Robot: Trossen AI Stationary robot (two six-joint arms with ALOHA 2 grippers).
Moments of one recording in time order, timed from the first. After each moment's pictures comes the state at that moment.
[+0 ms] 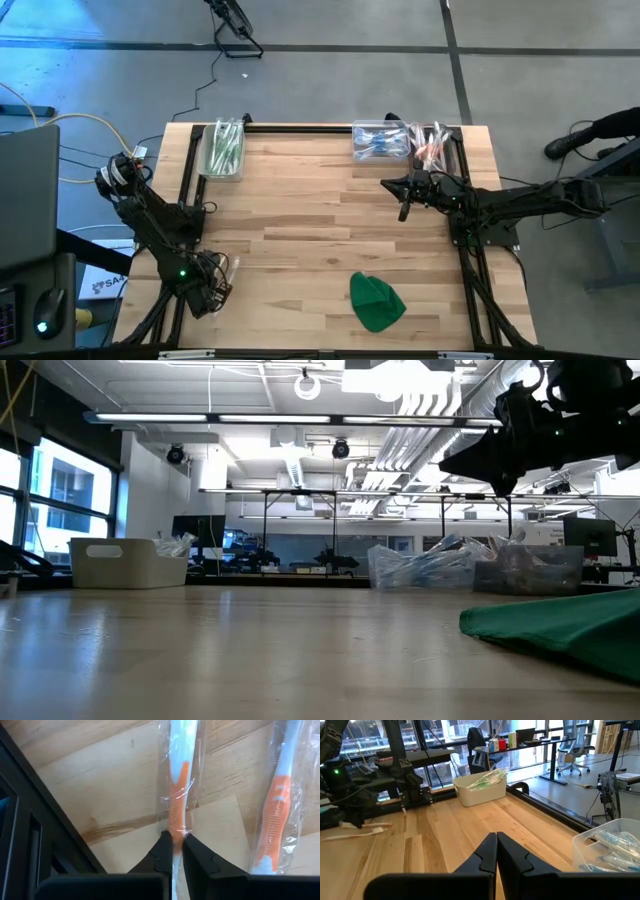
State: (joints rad) left arm -1.03 1.47 0.67 -0.72 0.08 -2.20; right arm -0.14 0.82 0.15 0.60 0.21 0.15
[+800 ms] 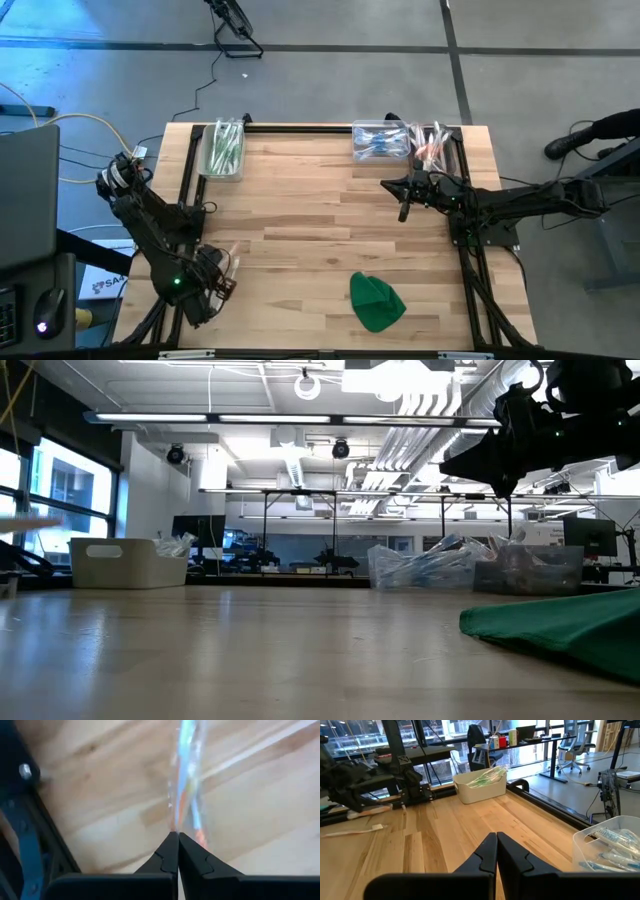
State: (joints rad) left arm -1.03 1.46 0.94 -1.10 -0.25 -2.15; right arm -0.14 0.82 0.15 0.59 0.21 0.15
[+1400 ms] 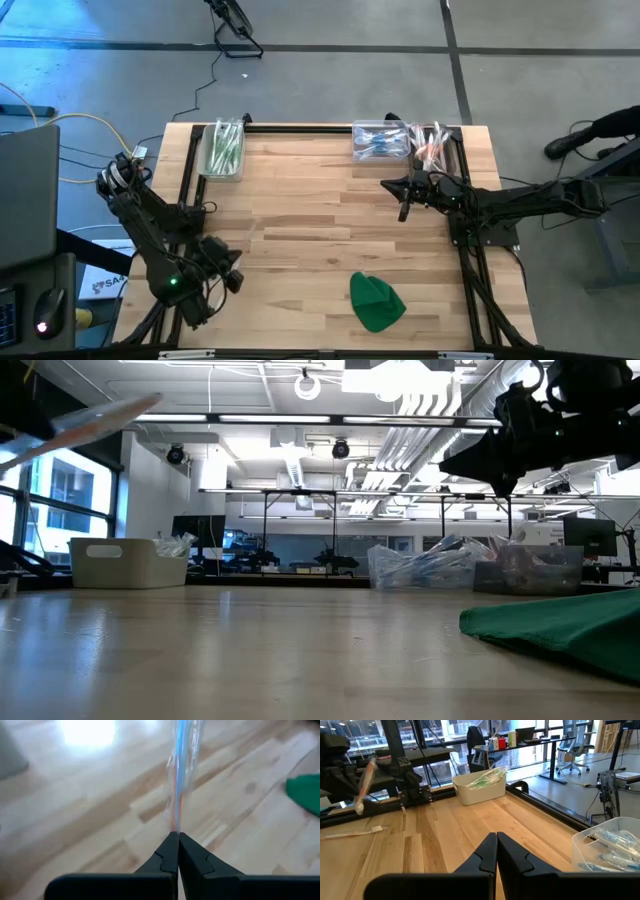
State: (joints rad) left arm -1.01 1.46 1.05 -1.27 -0.85 -2.05; right arm -0.14 0.82 0.15 0.59 0.21 0.15
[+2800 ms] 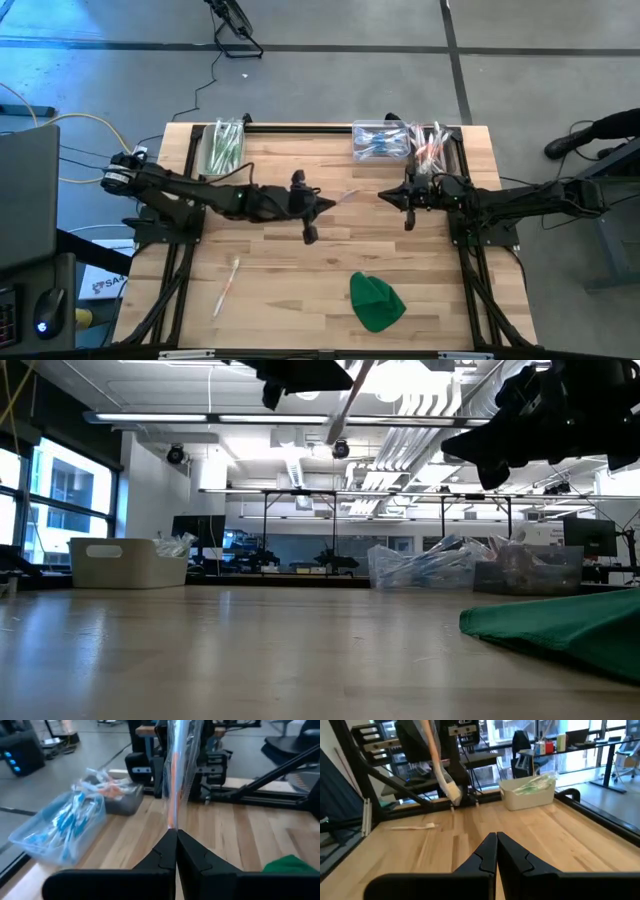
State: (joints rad) left arm -0.15 1.46 1.05 0.18 -0.39 -0.07; right arm -0.14 0.82 0.15 0.65 -0.03 0.15
